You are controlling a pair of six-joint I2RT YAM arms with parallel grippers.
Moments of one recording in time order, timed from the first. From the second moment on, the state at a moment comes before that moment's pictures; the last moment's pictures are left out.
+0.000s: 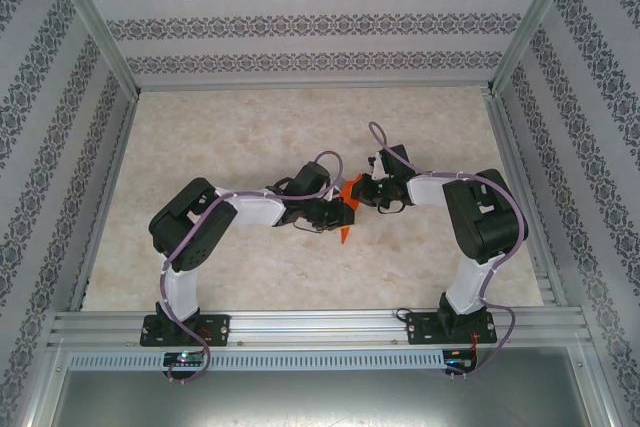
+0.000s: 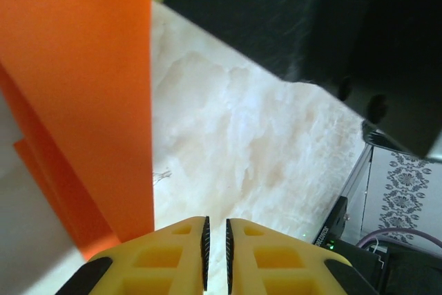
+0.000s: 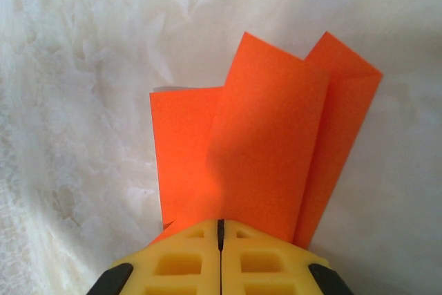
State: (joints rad) left arm -0.73 1.93 1.04 0.10 0.59 -0.90; right arm 0.32 1.82 0.86 -0.04 -0.50 0.63
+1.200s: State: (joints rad) left arm -0.76 1.98 1.03 0.08 0.51 -0.88; right arm 0.31 1.62 0.79 -0.09 -0.49 0.62
